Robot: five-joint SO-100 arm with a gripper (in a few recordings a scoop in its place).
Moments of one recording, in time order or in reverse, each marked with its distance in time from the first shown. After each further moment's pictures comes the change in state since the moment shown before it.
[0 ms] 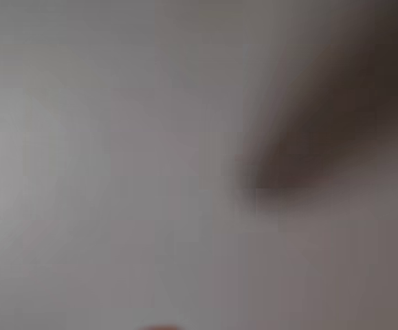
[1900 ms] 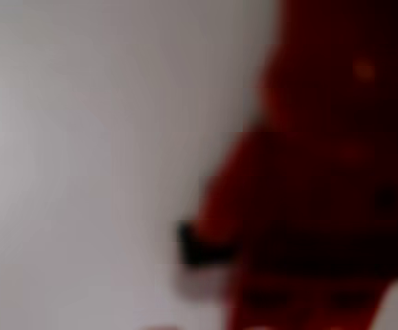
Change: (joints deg) arm 5.8 -26.8 -35.2 11.7 -9.8
